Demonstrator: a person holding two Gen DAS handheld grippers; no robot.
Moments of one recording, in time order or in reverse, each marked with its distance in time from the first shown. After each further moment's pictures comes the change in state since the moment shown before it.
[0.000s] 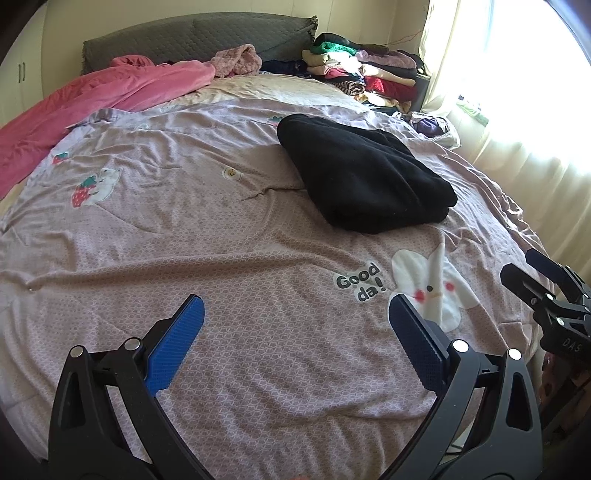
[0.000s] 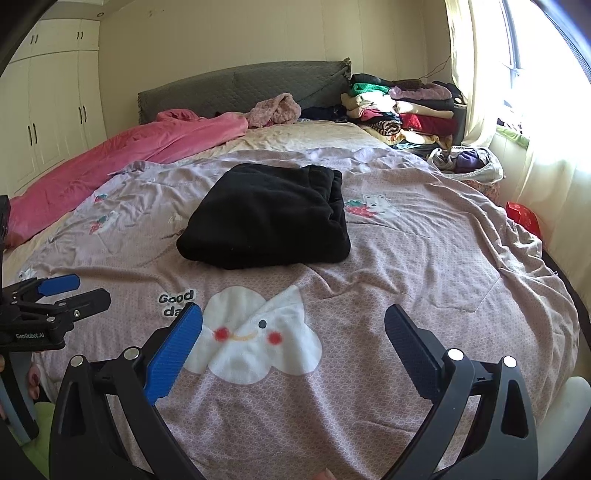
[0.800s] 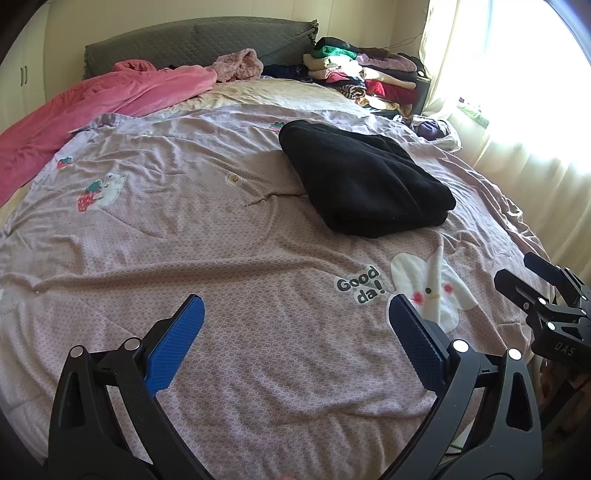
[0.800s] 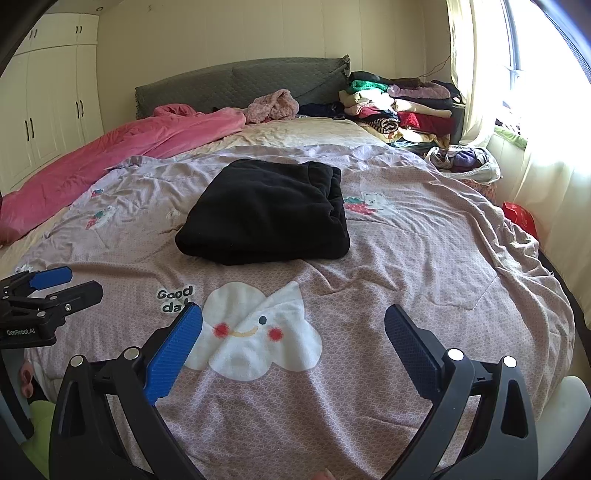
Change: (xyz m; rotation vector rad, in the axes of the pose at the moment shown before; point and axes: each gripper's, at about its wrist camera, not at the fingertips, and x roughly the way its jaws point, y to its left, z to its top) left arm -0.008 -0.001 0.001 0.003 -0.015 0.007; right arm 0.000 0.000 0.001 -0.005 0.016 -0.017
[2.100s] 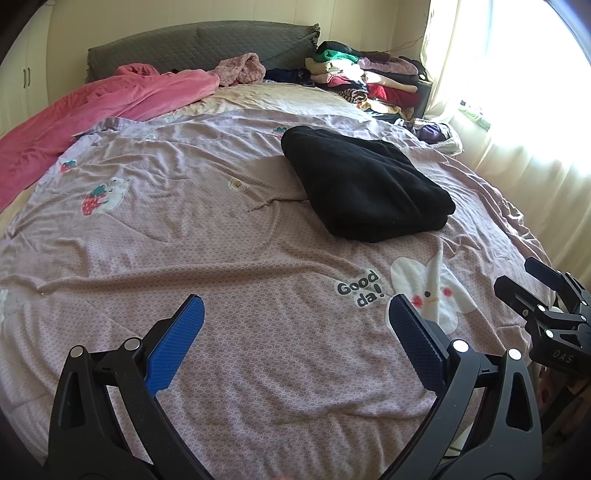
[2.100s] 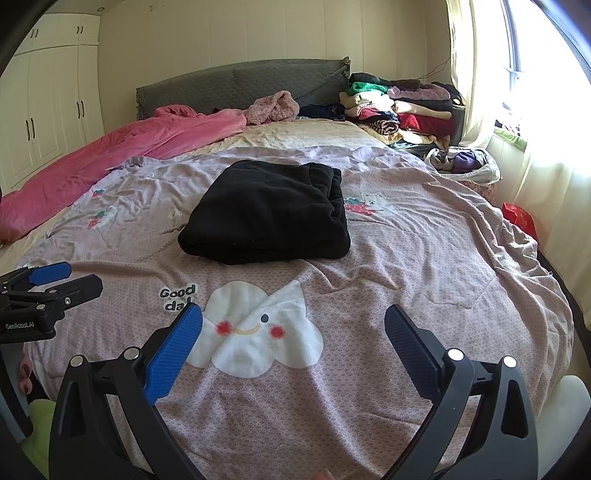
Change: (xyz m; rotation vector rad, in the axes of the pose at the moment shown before) left arm -0.004 0.001 0.003 0.000 -0.010 0.006; right arm -0.004 0.004 -0.004 -0.003 -0.009 -0.002
